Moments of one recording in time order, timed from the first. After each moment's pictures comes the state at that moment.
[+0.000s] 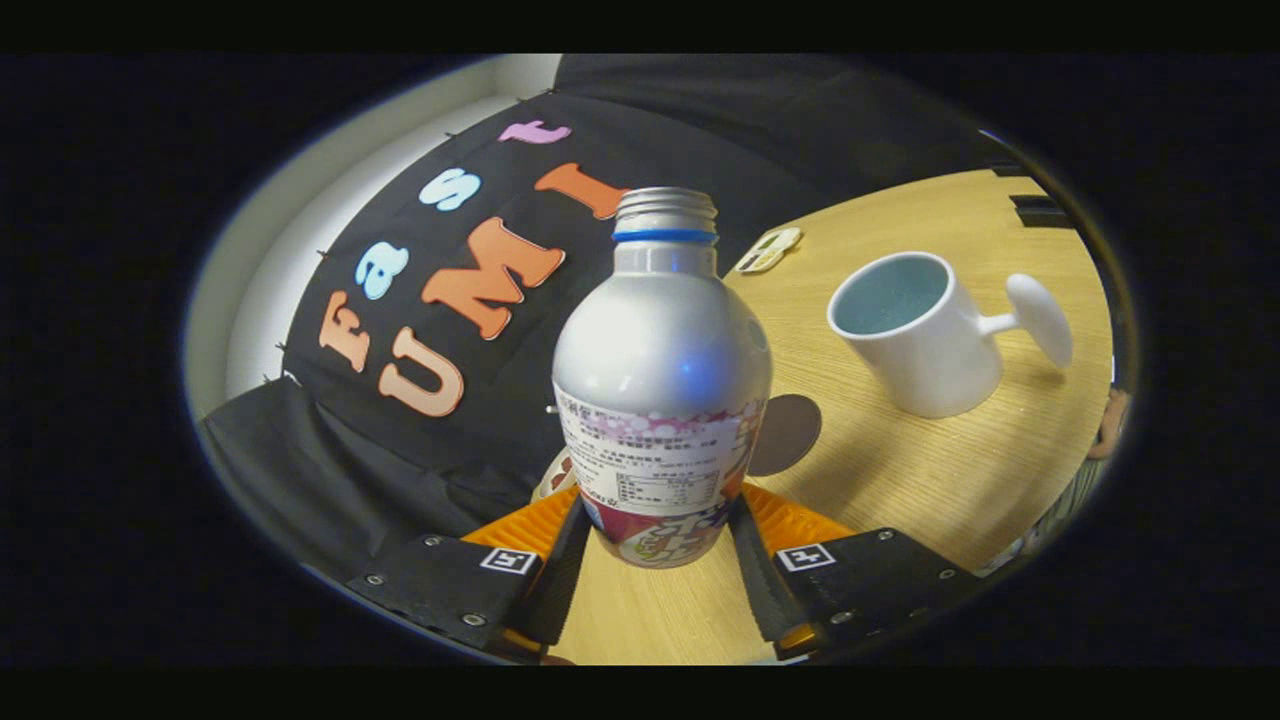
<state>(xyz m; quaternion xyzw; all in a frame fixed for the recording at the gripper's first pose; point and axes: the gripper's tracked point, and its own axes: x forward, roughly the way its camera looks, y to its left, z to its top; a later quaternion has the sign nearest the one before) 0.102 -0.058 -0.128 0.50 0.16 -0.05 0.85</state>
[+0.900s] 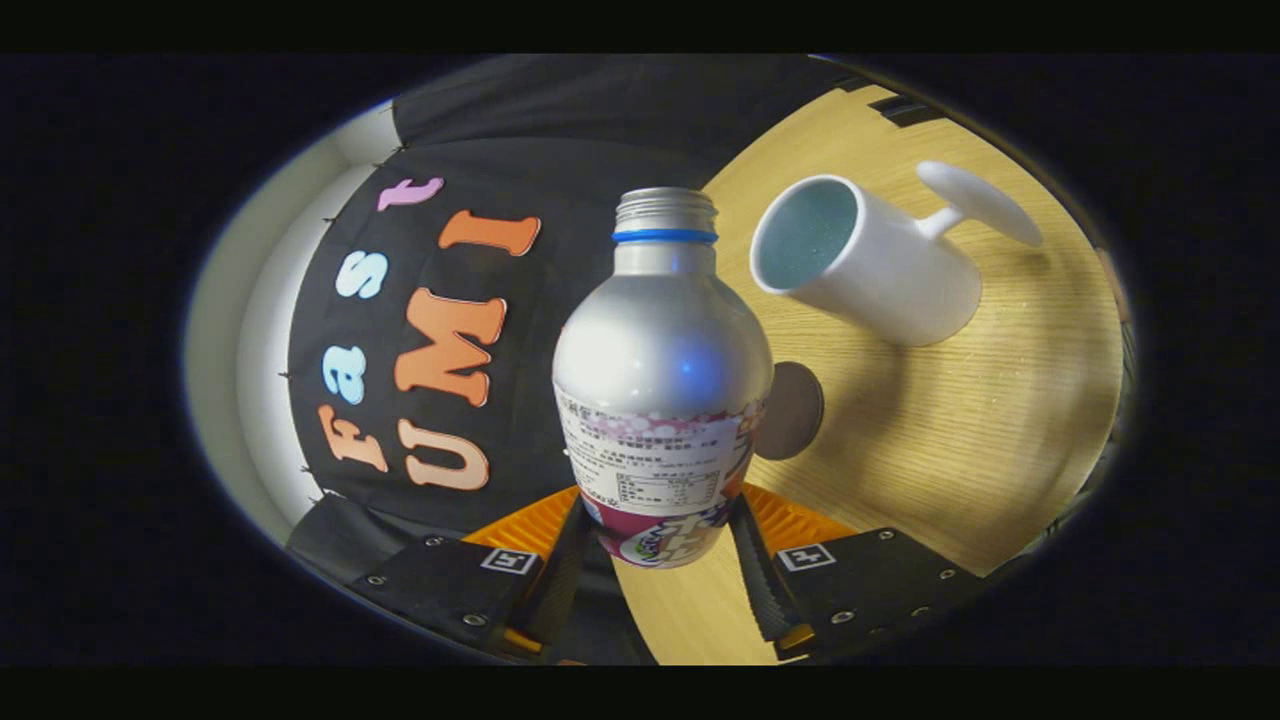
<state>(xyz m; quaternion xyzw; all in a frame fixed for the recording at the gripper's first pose) 0.116 -0.063 -0.115 0.66 0.15 -0.08 0.73</state>
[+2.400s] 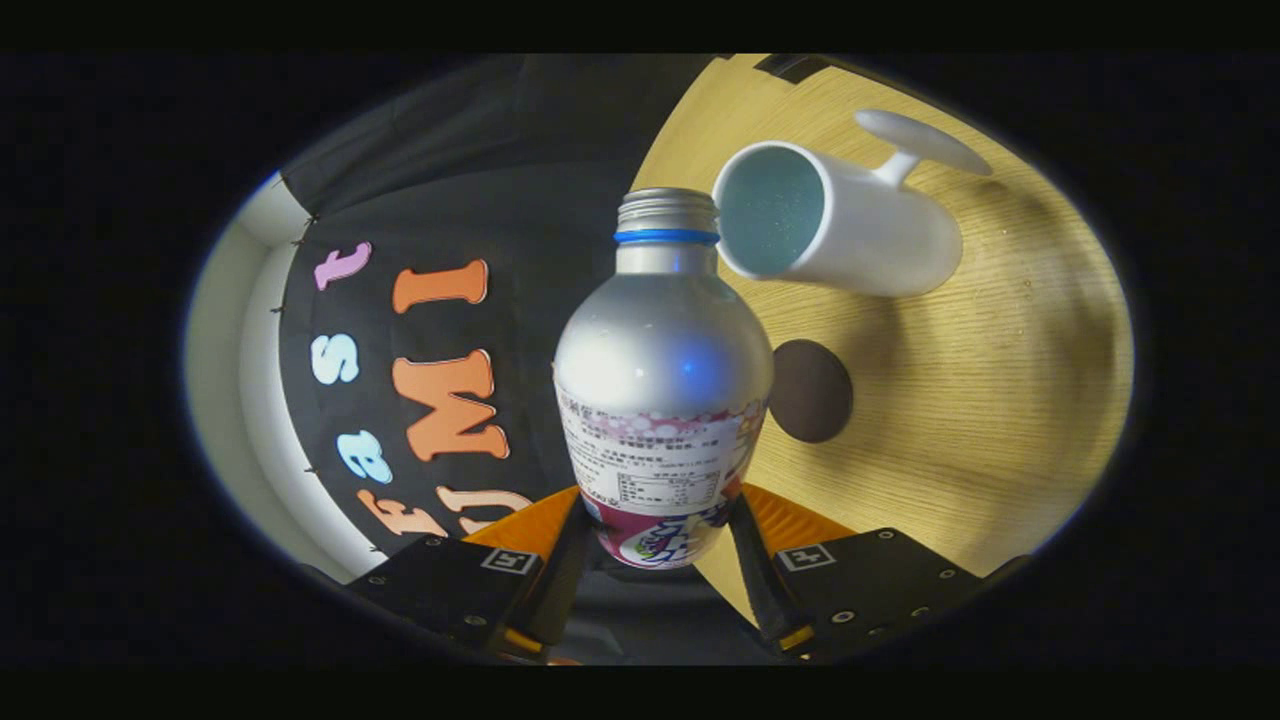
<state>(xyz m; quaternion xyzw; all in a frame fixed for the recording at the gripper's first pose) 0.136 -0.082 -0.093 0.76 0.15 -0.11 0.62</state>
